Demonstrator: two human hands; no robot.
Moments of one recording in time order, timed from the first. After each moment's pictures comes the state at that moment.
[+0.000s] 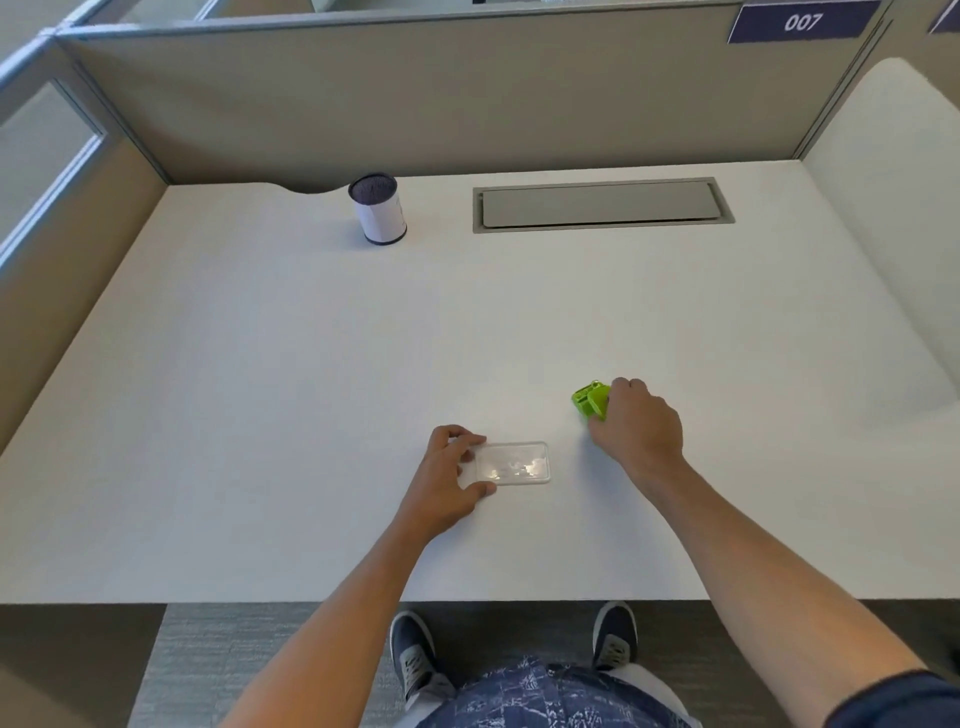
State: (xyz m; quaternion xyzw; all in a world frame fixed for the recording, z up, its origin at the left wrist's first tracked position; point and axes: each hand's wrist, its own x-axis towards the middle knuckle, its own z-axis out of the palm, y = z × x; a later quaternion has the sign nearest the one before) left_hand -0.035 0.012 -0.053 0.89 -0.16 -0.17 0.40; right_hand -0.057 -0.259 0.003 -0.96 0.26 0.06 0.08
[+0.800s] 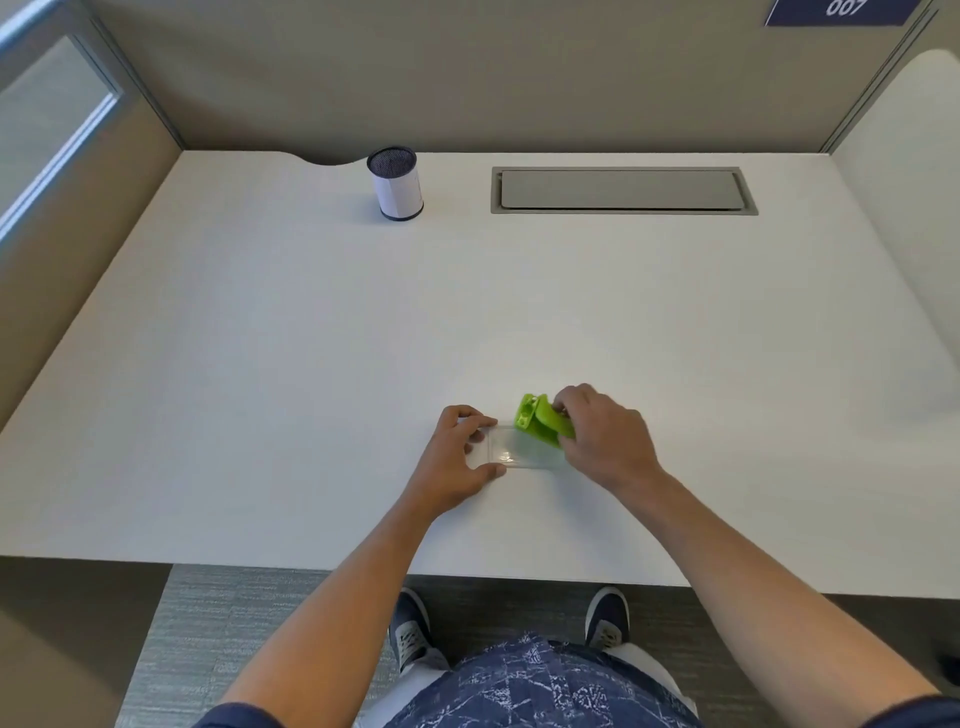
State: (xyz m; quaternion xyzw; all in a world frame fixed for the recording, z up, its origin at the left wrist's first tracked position) left_hand -0.036 0.015 -0.057 0.86 -0.17 -0.17 0.45; right_hand -0.082 -0.214 0.005 -0.99 0.01 -0.02 0.12
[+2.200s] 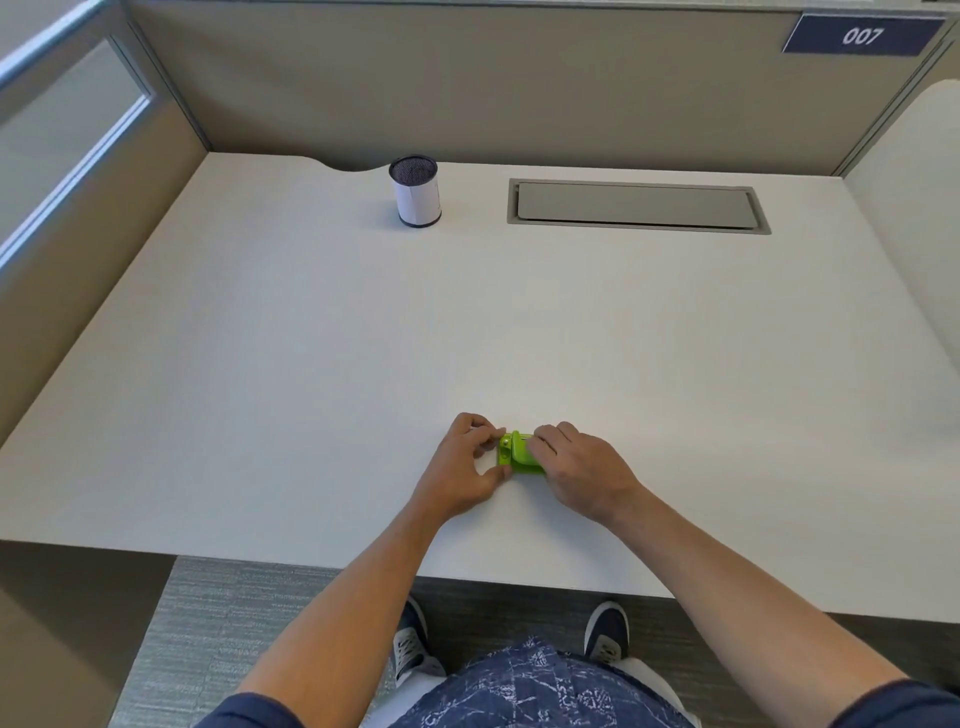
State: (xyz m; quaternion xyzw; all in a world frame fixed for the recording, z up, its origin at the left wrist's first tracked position) left_hand -0.038 0.016 -0.055 0.87 -0.19 -0.14 0.43; right_hand -0.086 -0.195 -0.033 -0.97 -0.24 -0.10 0.03
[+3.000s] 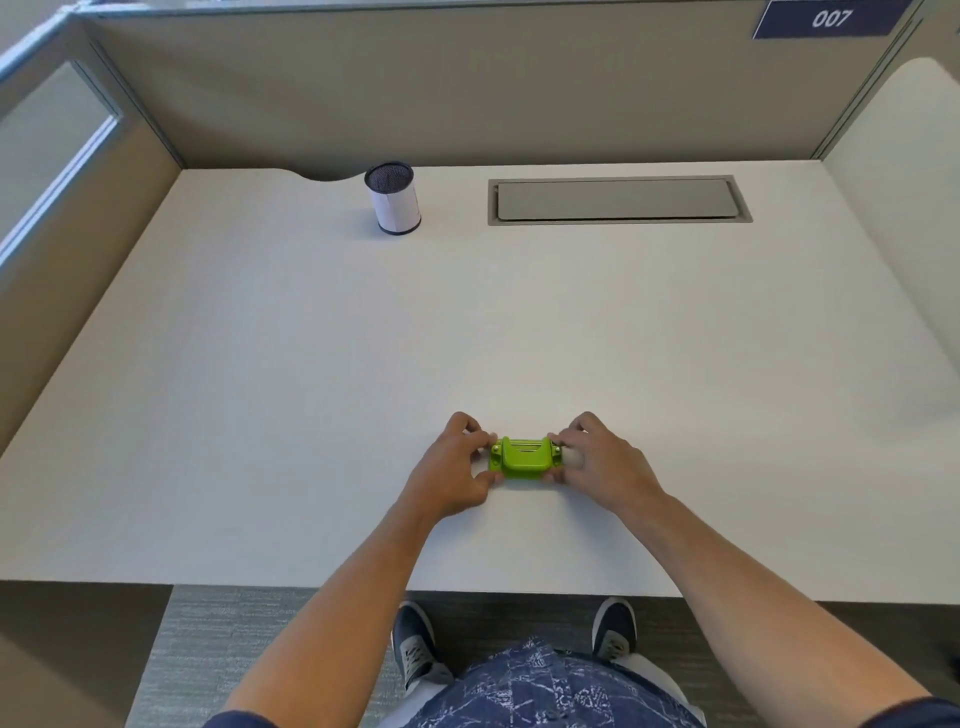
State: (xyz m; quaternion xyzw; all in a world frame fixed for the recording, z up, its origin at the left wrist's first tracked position) left_hand -0.024 0.012 -0.040 0.90 -0.22 -0.18 0.33; right_hand -0.090 -0.226 -0.035 -0.95 0.08 0.11 0.27
